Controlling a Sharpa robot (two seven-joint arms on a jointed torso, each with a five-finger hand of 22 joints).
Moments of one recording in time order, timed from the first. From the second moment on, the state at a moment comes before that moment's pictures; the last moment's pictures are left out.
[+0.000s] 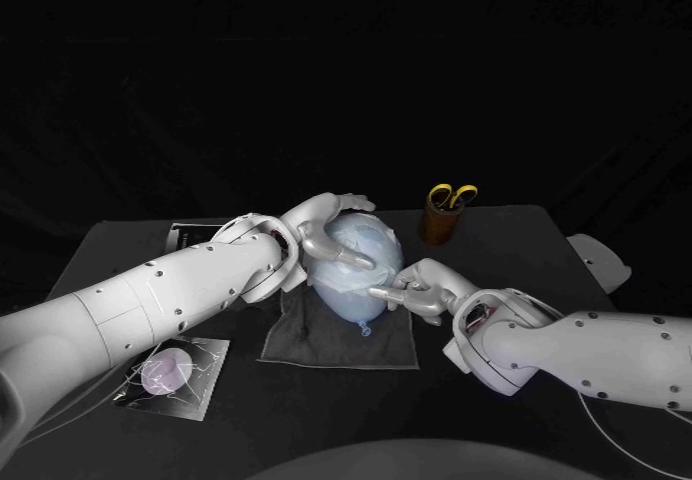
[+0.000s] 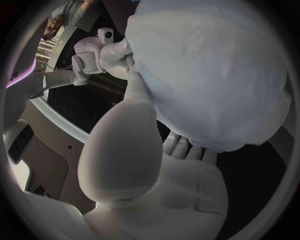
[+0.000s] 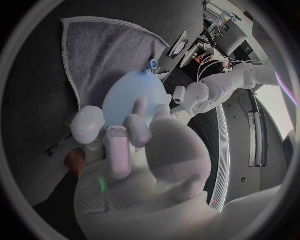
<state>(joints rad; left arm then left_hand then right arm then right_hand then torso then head) 1.19 -0.39 -0.07 1.13 -0.99 -0.20 0.24 1.54 -0.31 -0.21 0.30 0.06 0.47 0.14 0.11 0.18 0.31 0.10 0.03 0.04 0.13 0.20 0.03 0.04 0.08 0.13 0.29 0.03 0.03 1.05 -1.00 -0.20 1.85 -1.08 -0.71 -0.33 1.15 0.13 -0.34 0.29 0.05 1.04 -0.02 0.81 0.56 1.44 -0.05 1.18 1.20 1.46 -0.12 1.51 1.31 0.12 1.31 -0.01 1.13 1.11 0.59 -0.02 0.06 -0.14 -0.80</state>
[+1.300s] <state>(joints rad) 1.19 -0.36 -0.07 1.10 -0.97 -0.20 0.22 1.54 -0.31 -0.20 0.30 0.06 0.47 0.14 0.11 0.18 0.31 0.10 0.03 0.04 0.13 0.20 0.03 0.04 0.08 0.13 0.29 0.03 0.03 1.06 -1.06 -0.20 1.89 -1.21 -0.65 -0.43 1.43 0.24 -0.40 0.19 0.16 0.99 -0.02 0.78 0.53 1.40 -0.02 1.19 1.24 1.46 -0.12 1.52 1.31 0.09 1.30 -0.02 1.11 1.12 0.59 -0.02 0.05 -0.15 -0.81</state>
